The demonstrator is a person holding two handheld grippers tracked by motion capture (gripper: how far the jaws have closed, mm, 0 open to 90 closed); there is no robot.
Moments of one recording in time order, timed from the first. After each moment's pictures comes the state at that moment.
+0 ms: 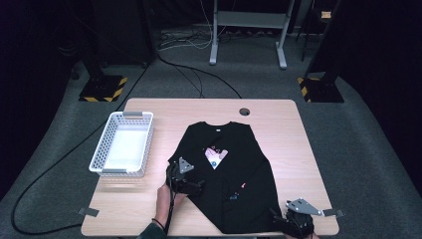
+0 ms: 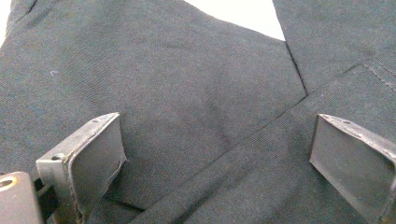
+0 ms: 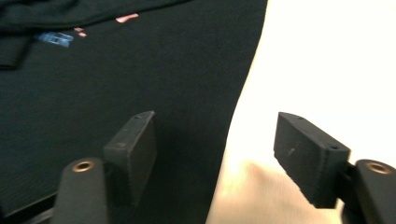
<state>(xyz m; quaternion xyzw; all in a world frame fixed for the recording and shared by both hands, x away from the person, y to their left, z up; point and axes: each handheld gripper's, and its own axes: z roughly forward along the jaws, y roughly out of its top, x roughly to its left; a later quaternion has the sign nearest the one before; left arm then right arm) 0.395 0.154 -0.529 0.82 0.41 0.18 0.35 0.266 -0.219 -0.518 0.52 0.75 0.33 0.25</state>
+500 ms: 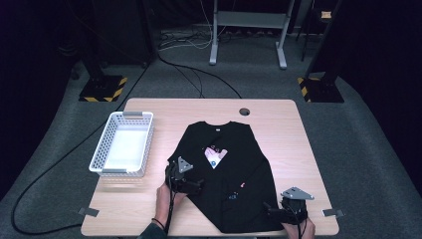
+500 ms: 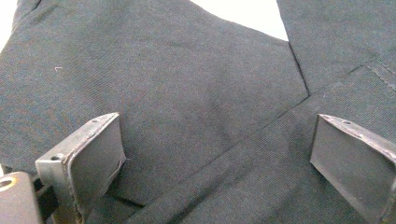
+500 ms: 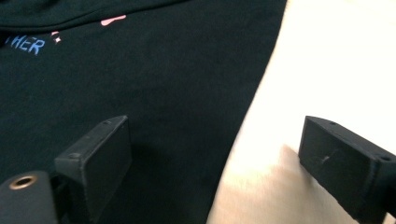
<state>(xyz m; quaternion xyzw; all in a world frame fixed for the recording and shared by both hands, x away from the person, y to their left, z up) 0.397 0.156 -0.529 0.82 0.42 0.19 0.35 0.305 -0.219 -0.528 0.50 0.77 0.34 0.21</state>
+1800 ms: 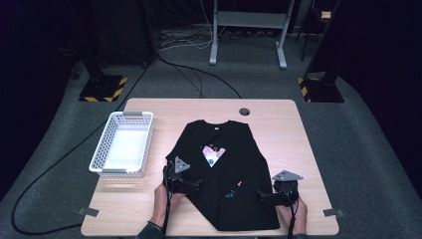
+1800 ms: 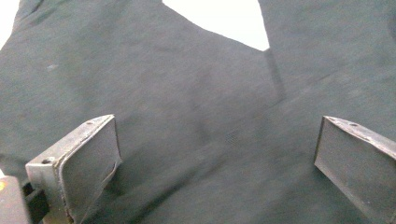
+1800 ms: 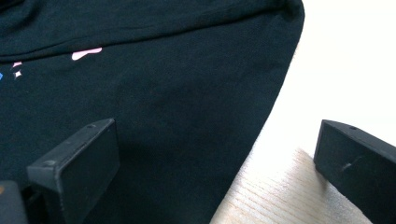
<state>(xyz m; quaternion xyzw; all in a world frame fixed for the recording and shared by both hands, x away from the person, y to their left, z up) 0.391 0.155 -0.522 0.81 0.41 0.18 0.38 0.360 -0.209 -0.529 0.46 0.80 0.34 0.19</state>
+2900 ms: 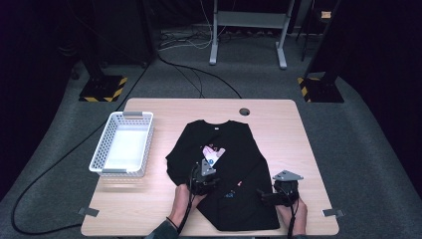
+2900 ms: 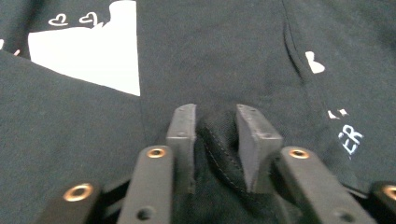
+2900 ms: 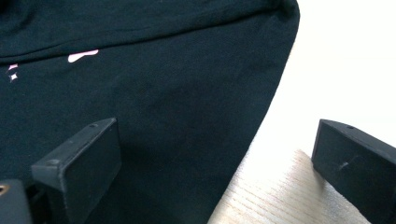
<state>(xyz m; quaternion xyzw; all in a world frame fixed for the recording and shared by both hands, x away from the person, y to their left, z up) 0.387 0.094 -0.517 0.85 0.35 0.15 0.37 0.360 -0.210 -0.529 0.47 0.79 0.34 0.20</state>
